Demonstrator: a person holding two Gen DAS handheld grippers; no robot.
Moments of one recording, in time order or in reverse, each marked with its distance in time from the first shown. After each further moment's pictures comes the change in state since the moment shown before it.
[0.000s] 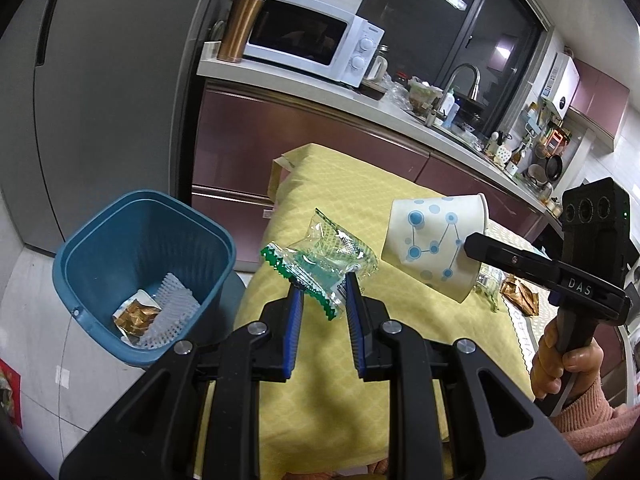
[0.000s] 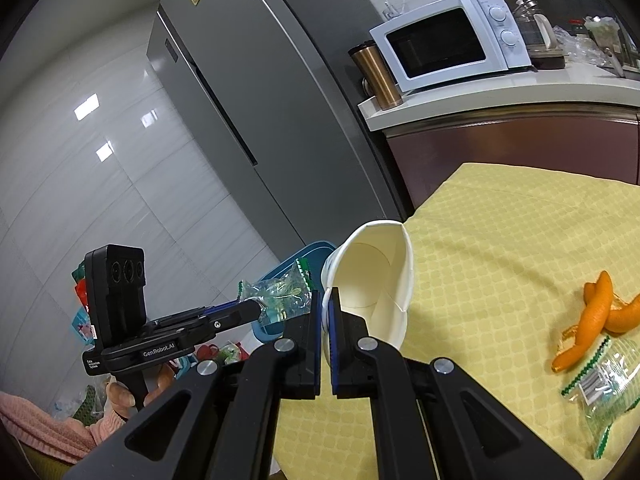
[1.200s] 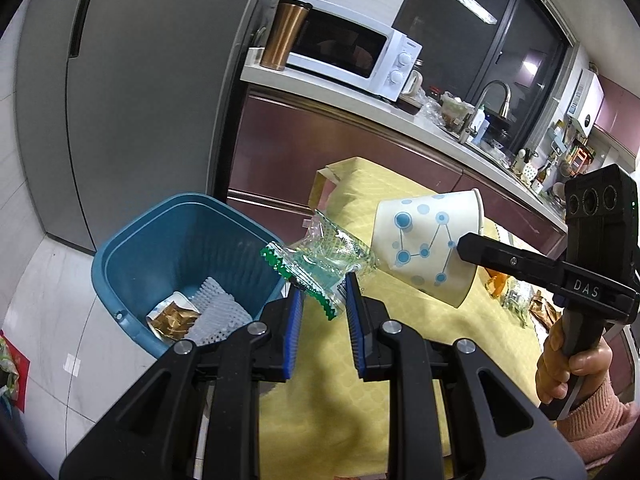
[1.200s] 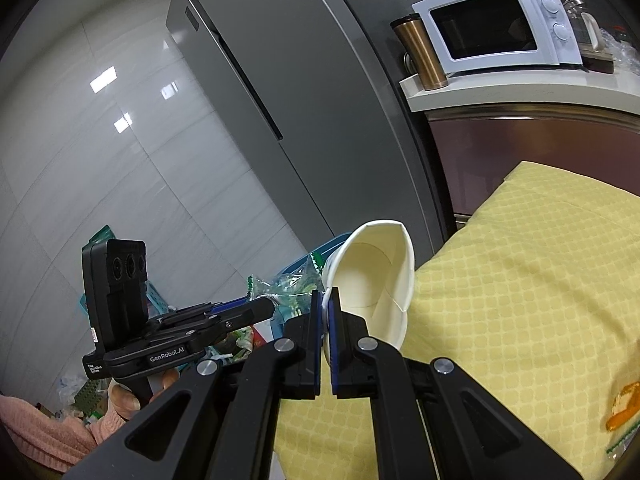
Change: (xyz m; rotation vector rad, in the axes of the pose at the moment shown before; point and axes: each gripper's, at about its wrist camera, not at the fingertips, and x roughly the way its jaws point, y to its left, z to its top) left arm -0.012 0.041 0.005 -0.060 -0.035 0.094; right arm 0.058 0.034 0.019 -0.065 0.097 0.071
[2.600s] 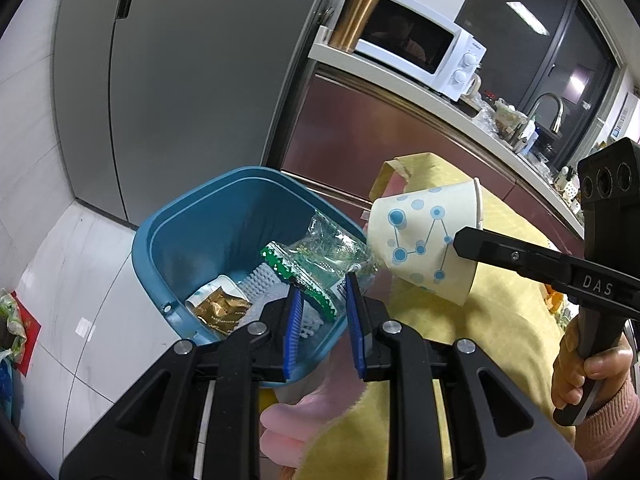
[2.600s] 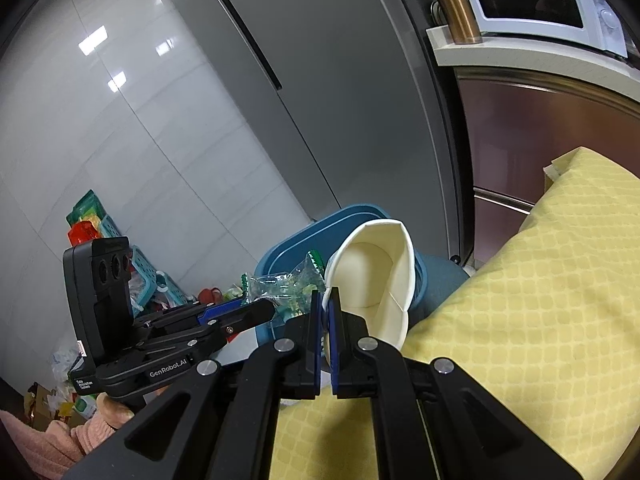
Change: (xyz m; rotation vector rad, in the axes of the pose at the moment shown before) left arm 0.034 0.065 -0.007 -0.117 0.040 0.134; right arm 0.097 0.009 0.015 -0.045 0.191 -0.010
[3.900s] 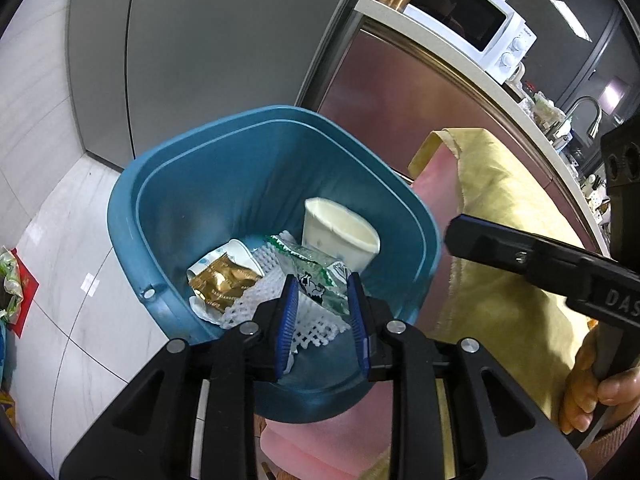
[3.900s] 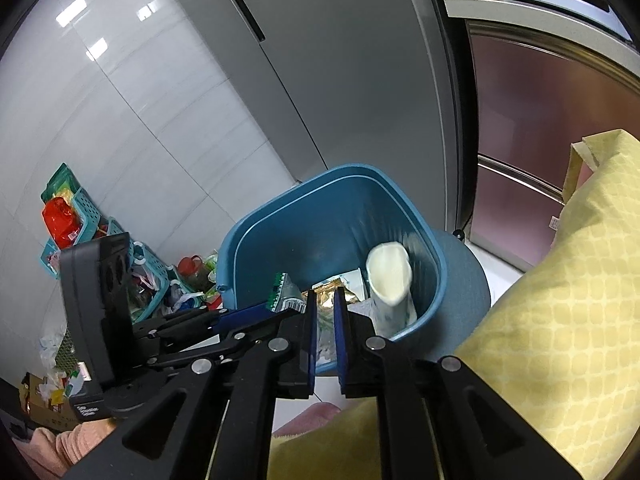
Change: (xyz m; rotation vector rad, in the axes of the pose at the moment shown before) left arm 0.077 0.030 -0.014 -0.110 0.121 0.061; right arm 0.068 -0.001 0.009 -0.006 0.151 -0.053
